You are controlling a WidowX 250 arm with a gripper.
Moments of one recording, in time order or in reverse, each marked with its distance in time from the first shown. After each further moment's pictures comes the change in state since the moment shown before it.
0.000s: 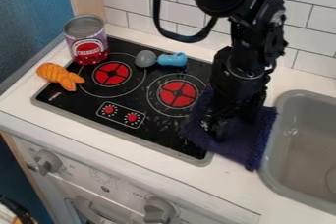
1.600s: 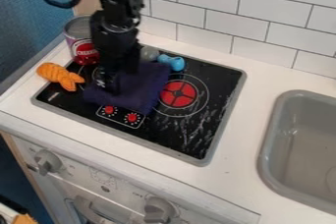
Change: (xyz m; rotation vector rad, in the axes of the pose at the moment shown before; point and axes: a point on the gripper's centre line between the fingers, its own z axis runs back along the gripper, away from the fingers) arm 0.160 0.062 0.000 0.025 -0.106 0.467
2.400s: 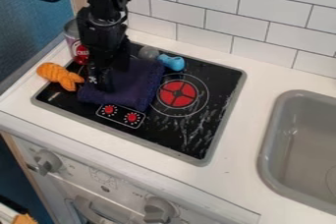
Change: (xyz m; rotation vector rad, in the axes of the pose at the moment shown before) arm 0.044 0.000 0.003 -0.004 -0.018 0.130
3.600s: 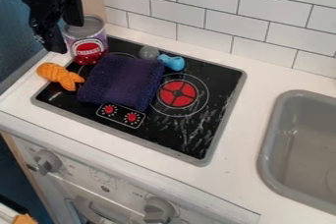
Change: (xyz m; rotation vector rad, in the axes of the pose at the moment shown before) arm 0.062 0.010 0.069 -0.128 -0.004 0.098
